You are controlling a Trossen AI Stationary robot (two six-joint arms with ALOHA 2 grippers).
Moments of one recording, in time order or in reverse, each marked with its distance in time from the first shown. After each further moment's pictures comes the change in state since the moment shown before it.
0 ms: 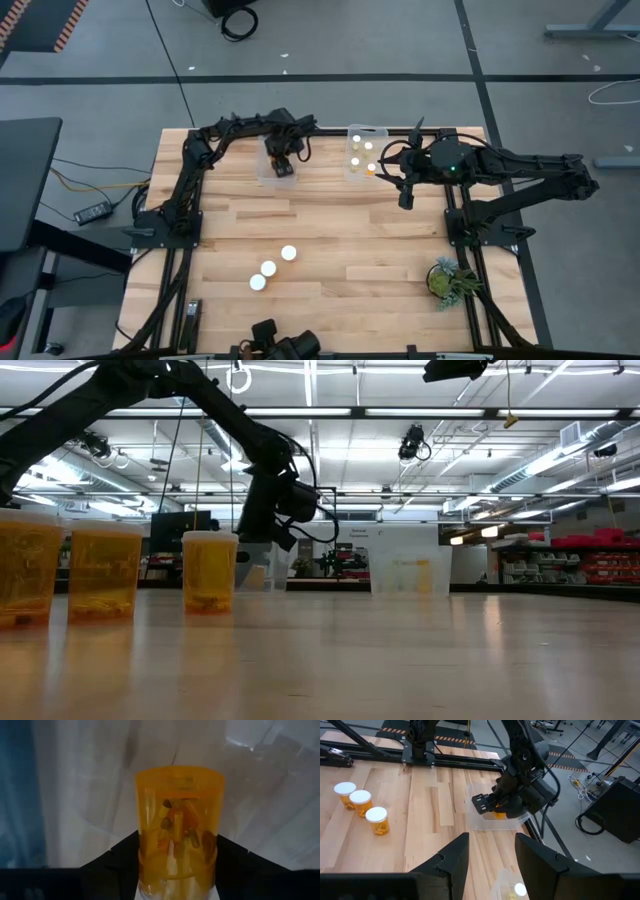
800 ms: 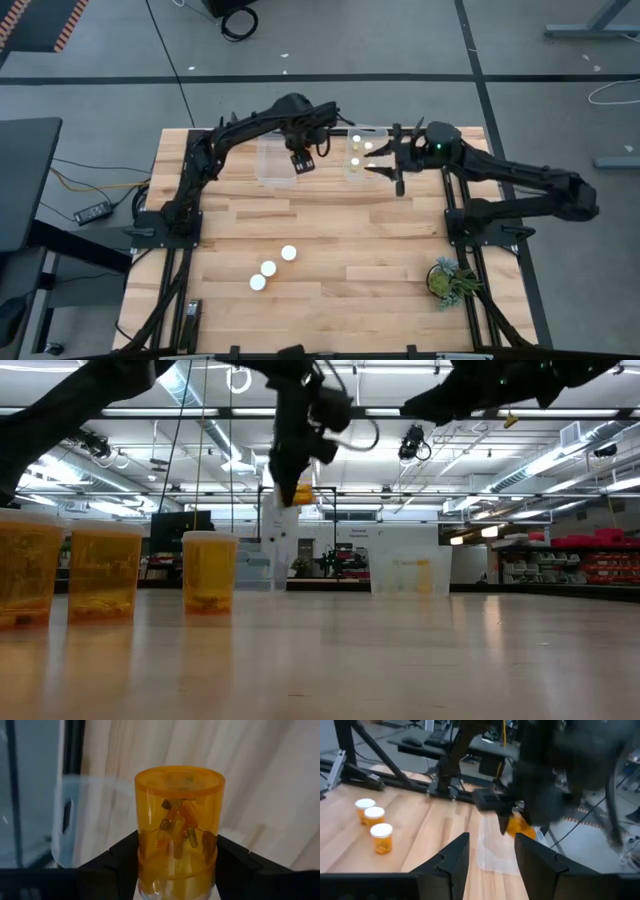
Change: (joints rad) left arm -0.193 0.000 0.585 -0.380 0.088 -0.092; right arm -0.456 0.002 -0.353 0.604 -0.701 -0.220
